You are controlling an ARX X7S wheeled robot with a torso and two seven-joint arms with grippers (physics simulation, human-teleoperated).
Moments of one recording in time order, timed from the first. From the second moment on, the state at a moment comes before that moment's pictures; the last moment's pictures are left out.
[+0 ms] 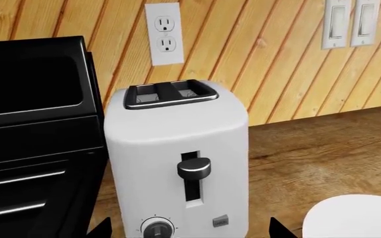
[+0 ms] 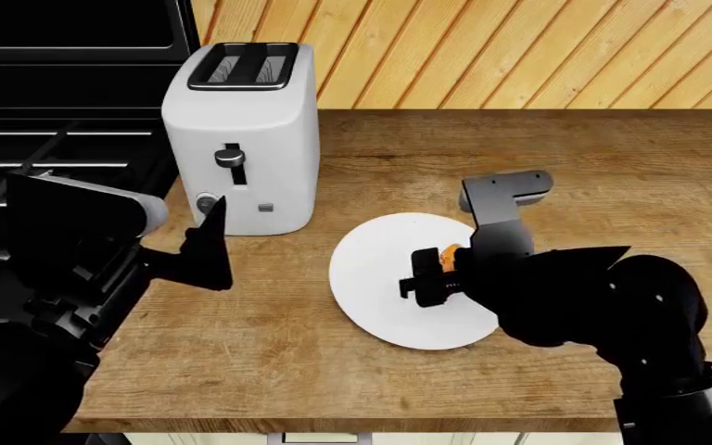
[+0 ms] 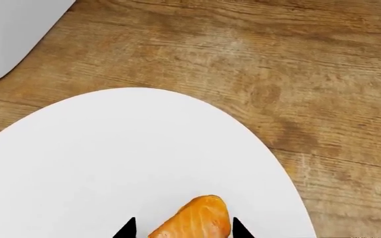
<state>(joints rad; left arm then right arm) -0.51 -0.51 -0.06 0.65 -0.77 -1.04 -0.19 0.95 0.38 -0.39 0.05 1.19 1.28 0.69</state>
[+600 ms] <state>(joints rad) -0.50 -0.53 -0.10 0.72 -0.82 -1.06 -0.22 0.94 0.40 -0.34 -0.09 1.29 1.32 0.81</state>
